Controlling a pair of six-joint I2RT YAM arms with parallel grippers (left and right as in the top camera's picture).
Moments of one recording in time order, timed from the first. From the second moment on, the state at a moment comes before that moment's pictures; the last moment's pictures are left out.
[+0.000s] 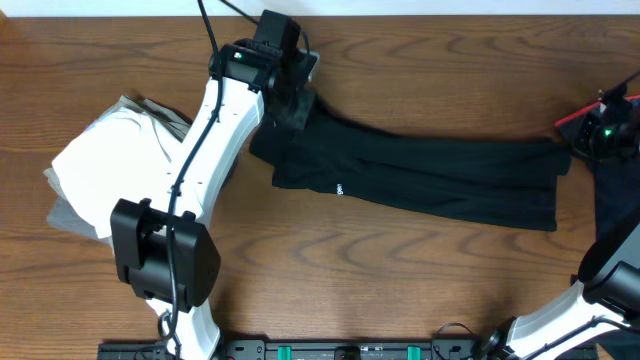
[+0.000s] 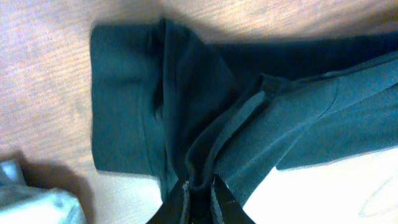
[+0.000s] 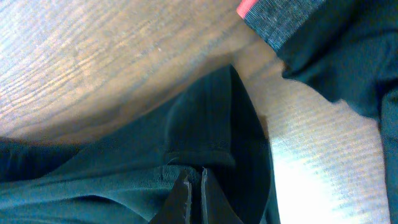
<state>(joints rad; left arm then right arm) -0.34 1.93 1.79 -1.05 0.15 0.04 -0.53 1.91 1.51 -0.90 -0.33 -0.03</state>
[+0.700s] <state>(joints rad) -0.34 2.10 1.79 -0.91 0.06 0.10 -0.50 1.96 1.46 -0.83 -0.14 0.04</state>
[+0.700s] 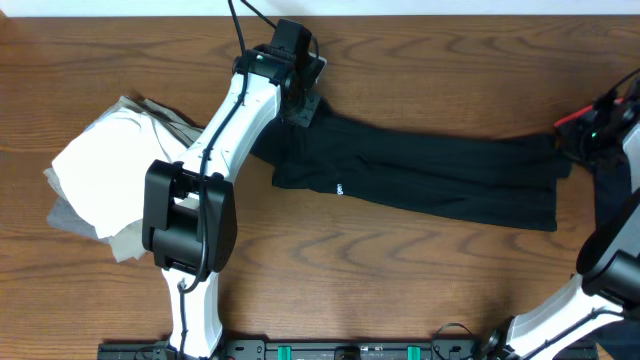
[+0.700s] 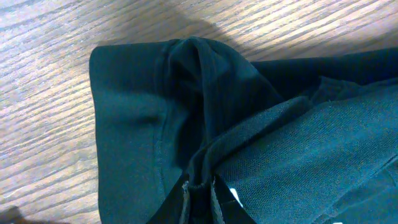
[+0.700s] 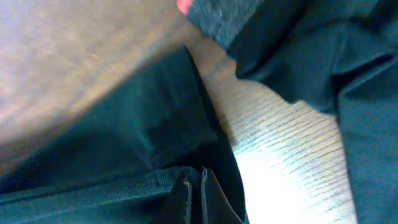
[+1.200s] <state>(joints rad) -0.34 2.10 1.79 -0.86 0.04 0.12 -0.50 2.03 1.45 -0.77 -0.13 0.08</state>
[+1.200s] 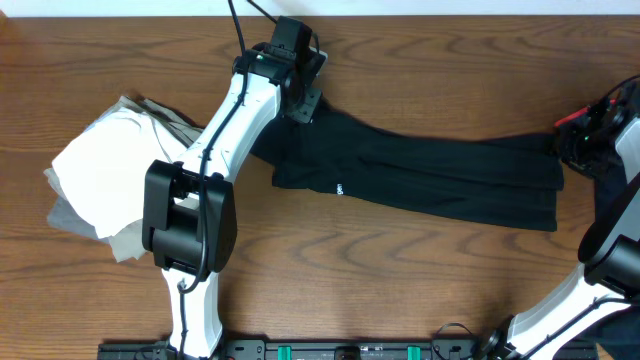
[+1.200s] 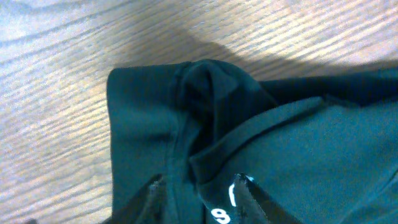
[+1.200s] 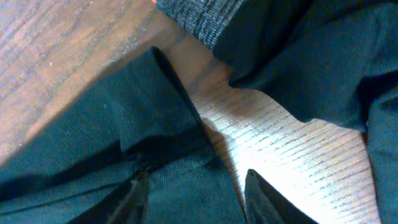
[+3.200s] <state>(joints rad) -0.25 1.96 1.81 -1.06 -0.01 -0.03 -0.61 2.06 1.34 -0.93 -0.36 -0.18</state>
